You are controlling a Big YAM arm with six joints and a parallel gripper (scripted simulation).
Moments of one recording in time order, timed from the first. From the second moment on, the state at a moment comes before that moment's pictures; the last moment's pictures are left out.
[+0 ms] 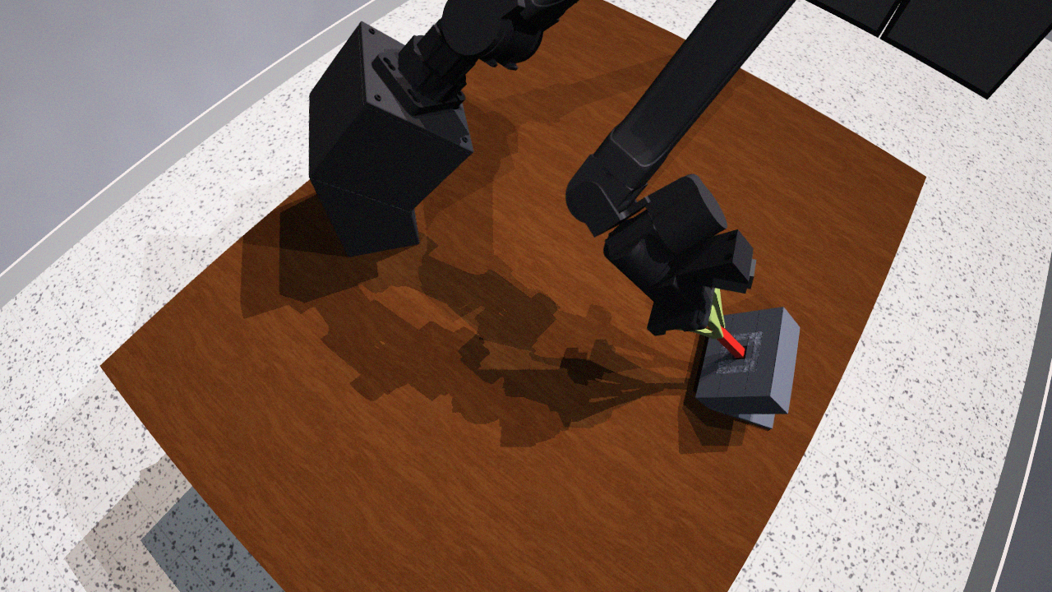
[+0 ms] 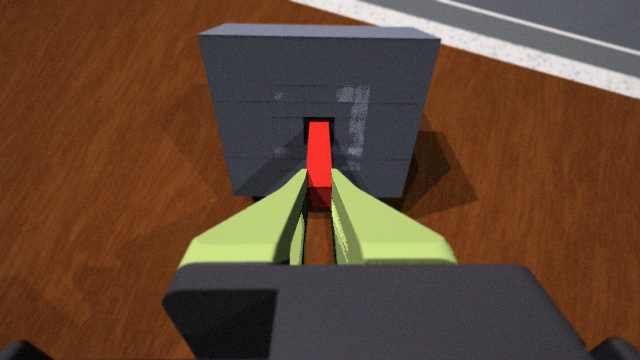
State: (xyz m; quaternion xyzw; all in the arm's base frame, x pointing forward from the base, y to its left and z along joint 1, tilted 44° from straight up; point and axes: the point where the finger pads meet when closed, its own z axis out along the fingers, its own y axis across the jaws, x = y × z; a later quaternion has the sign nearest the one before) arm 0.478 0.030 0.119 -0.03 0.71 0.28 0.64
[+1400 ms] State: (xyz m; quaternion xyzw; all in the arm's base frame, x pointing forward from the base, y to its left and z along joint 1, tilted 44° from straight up) arm 0.488 0.035 0.119 -0.03 0.71 0.28 0.64
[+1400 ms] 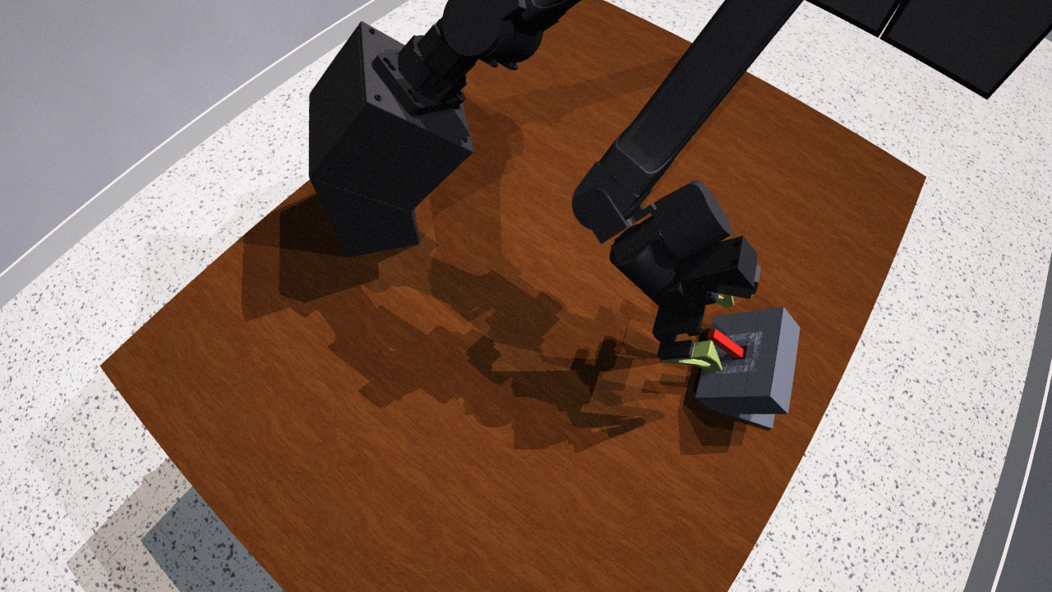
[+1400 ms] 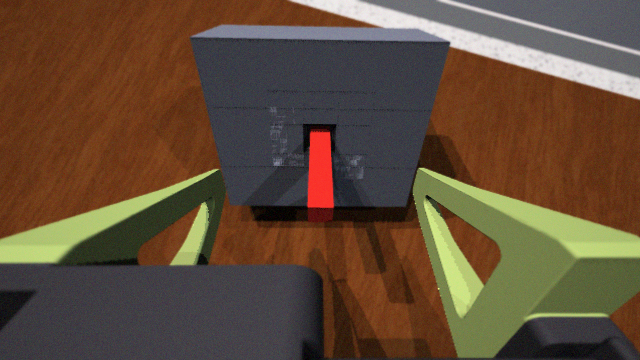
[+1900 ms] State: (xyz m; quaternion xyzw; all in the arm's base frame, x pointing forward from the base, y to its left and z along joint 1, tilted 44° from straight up) arm 0.468 0.020 0.119 -0.03 0.71 0.28 0.64
